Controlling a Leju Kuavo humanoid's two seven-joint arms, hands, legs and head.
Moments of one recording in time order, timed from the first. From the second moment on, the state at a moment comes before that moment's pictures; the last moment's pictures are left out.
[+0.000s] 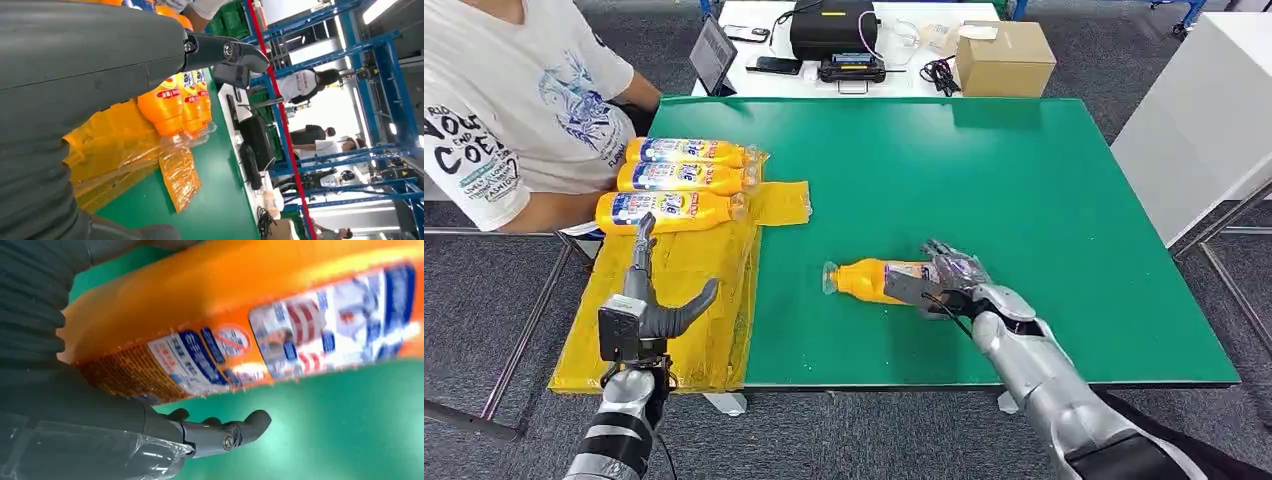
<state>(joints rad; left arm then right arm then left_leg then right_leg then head) -0.27 -0.19 0.06 -1.04 -0.24 0.28 -0.67 -0.61 -0.10 0.49 -0.67 0.80 0.13 -0.10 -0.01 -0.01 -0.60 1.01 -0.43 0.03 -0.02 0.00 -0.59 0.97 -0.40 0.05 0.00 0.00</state>
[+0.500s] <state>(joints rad) -0.28 -0.21 0.06 -1.02 -0.22 0.26 -0.67 -0.73 -0.10 0.67 -0.59 0.88 0.21 -0.05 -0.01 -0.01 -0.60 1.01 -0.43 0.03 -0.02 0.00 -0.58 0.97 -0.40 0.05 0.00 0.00</state>
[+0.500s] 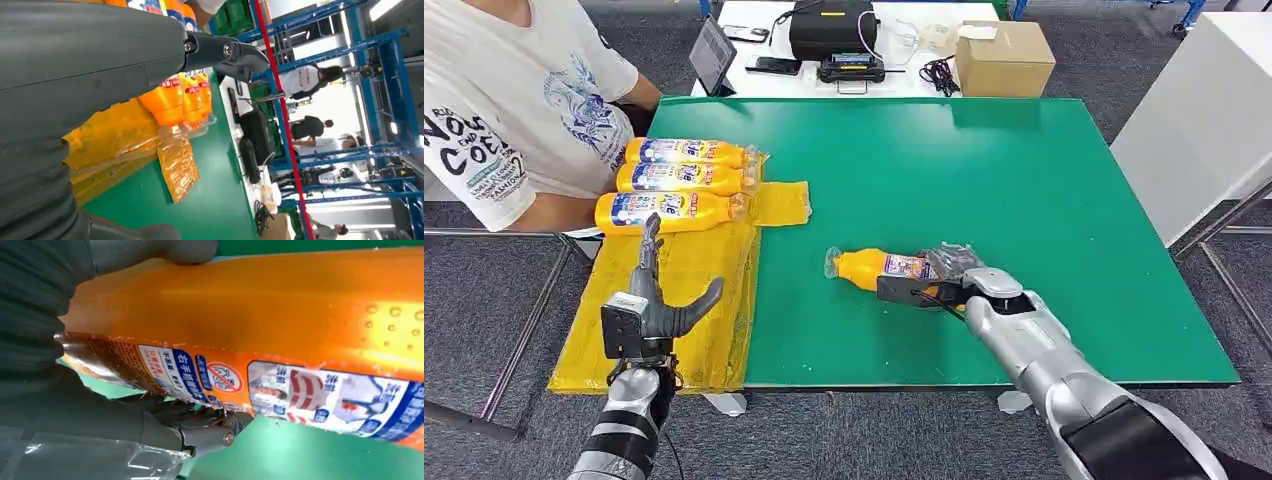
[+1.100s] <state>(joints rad) -0.22 -0.23 0.05 -1.07 -0.04 0.08 -0.55 -0.32 -0.04 0.40 -1.10 0.53 -0.27 -0.33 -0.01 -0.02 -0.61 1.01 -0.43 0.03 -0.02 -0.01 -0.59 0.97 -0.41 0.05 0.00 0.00</state>
